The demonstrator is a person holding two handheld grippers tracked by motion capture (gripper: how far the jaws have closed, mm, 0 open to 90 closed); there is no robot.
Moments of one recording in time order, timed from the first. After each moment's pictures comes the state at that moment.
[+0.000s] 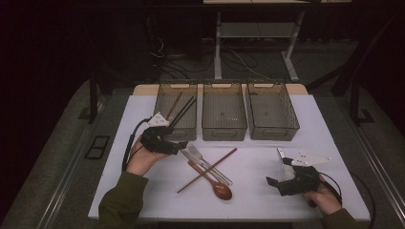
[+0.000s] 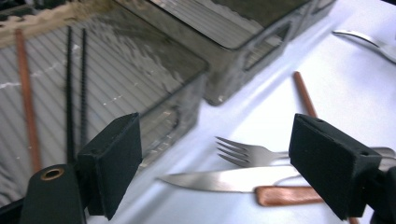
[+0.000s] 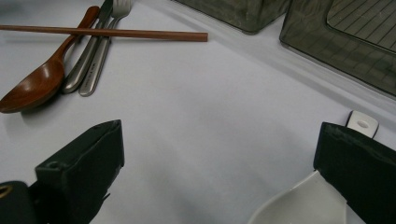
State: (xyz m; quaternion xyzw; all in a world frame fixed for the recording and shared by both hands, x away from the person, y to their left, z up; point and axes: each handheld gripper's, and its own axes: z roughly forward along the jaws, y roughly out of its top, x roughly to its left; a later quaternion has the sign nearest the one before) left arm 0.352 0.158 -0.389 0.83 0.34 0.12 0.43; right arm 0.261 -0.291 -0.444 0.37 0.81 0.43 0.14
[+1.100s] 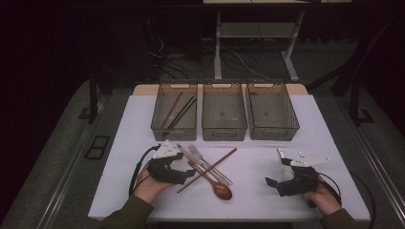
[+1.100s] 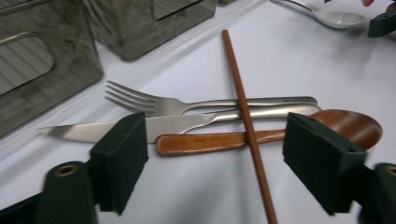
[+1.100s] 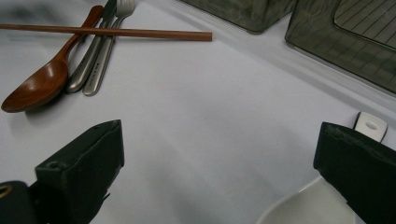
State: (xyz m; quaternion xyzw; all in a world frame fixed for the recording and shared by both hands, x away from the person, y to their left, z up) left arm 0.290 0.136 -0.423 0.84 0.31 0.09 0.45; right arm 0.261 -0.289 -0.445 0.37 0.81 0.43 0.13
